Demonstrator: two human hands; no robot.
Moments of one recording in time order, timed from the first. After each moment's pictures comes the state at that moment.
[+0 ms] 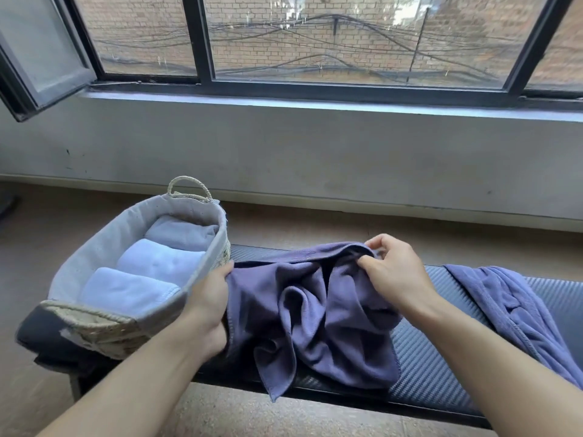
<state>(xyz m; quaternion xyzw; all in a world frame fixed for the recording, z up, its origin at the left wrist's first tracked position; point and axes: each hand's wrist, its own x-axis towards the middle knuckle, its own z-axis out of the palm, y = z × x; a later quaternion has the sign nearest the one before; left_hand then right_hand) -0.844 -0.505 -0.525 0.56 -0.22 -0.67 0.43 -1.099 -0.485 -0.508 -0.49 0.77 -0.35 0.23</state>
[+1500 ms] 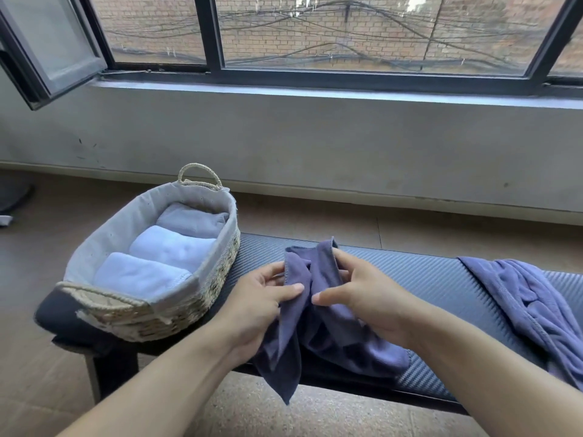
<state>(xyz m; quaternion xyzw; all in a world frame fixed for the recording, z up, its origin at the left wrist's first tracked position) -0.869 -0.472 -0.526 0.46 -0.40 -0.69 0.39 -1.044 -0.456 -0.509 -0.48 0.58 -0.33 0.56</state>
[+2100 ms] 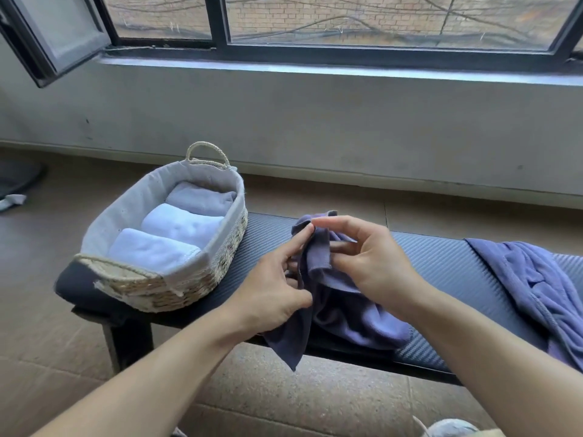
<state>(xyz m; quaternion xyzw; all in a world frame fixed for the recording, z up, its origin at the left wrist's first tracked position) -0.862 -0.458 -0.521 0.44 -0.63 -0.56 0.32 -1.039 -0.450 -0.502 -0.56 0.50 -0.44 0.49</state>
